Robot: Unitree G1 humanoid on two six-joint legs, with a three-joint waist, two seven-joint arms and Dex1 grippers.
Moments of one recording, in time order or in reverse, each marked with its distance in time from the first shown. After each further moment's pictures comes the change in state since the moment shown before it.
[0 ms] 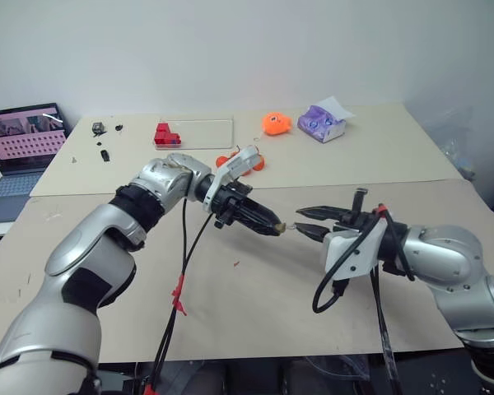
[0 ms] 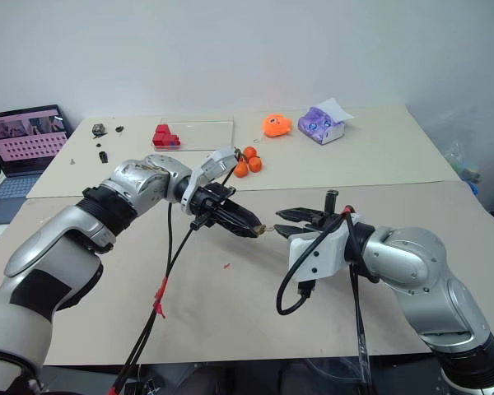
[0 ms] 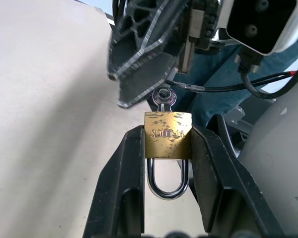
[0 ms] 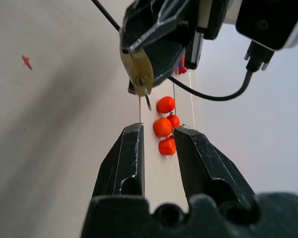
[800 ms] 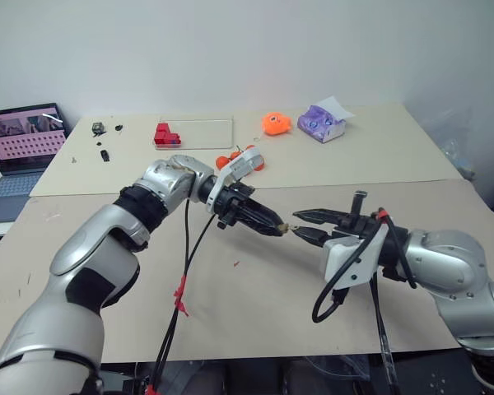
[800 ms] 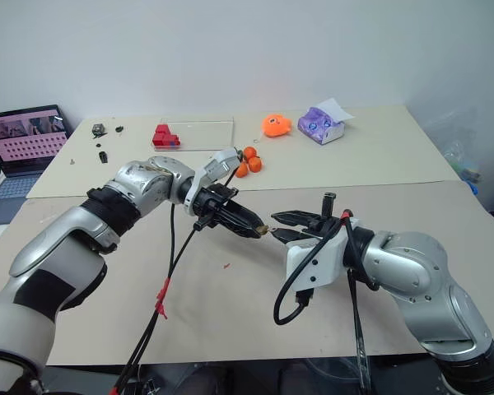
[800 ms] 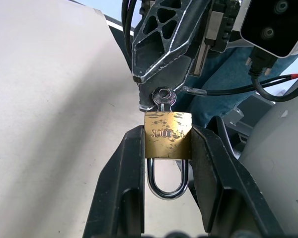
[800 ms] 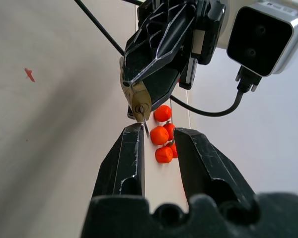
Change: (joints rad) left arm 0.000 -0.022 0.003 0.022 0.003 0.000 0.000; right arm 0.030 0.012 0.001 -0.073 0.008 0.009 0.001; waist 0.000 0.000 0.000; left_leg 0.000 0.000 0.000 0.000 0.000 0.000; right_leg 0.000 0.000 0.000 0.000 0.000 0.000
